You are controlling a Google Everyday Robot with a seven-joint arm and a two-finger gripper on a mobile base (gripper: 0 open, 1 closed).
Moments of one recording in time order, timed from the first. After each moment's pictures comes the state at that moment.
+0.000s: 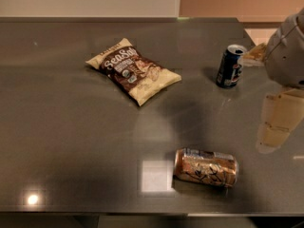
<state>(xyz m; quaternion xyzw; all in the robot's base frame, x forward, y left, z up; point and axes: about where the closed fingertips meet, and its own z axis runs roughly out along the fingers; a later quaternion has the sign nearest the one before) 0.400 -0.179 0.965 -0.67 0.72 0.00 0.15</state>
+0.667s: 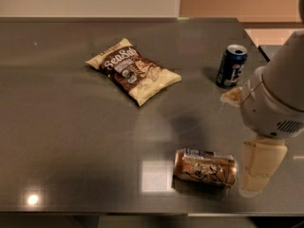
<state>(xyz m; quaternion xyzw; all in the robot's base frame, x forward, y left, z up) 0.358 -0.154 0.907 -0.69 0.72 0.01 0.11</state>
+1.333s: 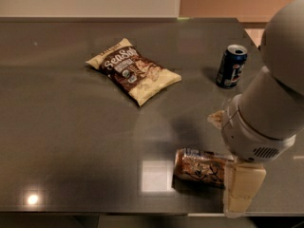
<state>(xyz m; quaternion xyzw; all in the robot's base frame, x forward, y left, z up) 0.339 -0.133 0.870 -0.69 0.72 0.02 0.09</state>
